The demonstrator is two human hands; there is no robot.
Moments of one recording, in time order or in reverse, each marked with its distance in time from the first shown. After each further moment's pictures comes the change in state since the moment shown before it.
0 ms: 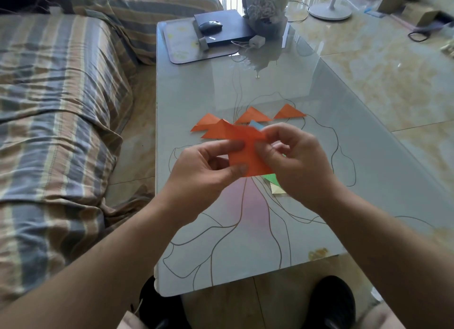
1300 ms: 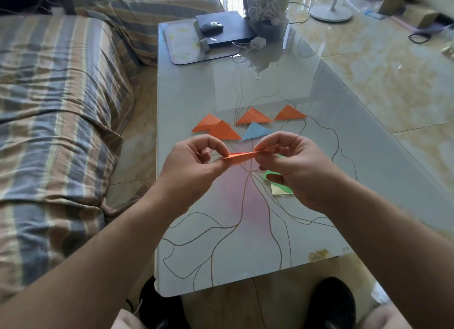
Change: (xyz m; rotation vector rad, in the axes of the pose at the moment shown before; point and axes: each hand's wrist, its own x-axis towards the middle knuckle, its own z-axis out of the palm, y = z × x) left_hand 0.007 0.002 -0.016 0.196 0.101 -0.019; right_hand 0.003 -0.002 -0.008 0.361 -0.206 0.350
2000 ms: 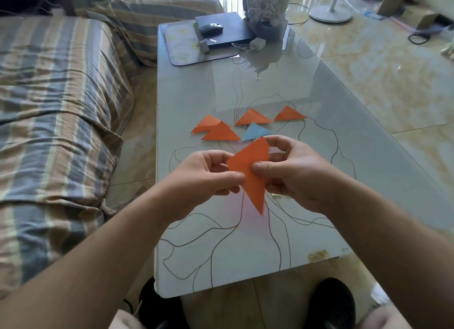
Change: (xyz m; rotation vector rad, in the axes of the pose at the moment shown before) left_hand 0.001 -0.002 -0.001 -0.056 -0.325 -0.194; right_hand 0.001 -0.003 -0.002 0.004 -0.039 0.168
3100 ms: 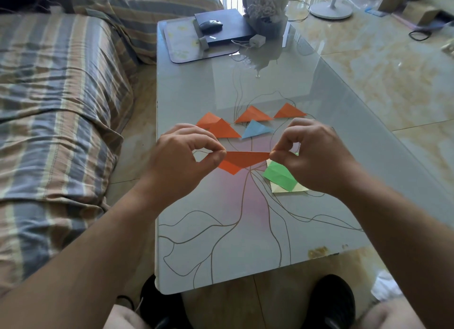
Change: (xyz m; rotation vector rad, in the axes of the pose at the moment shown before) left_hand 0.006 -0.005 -0.028 0.824 0.489 0.659; right_hand 0.006 -0.004 -0.033 -1.000 0.296 -0.587
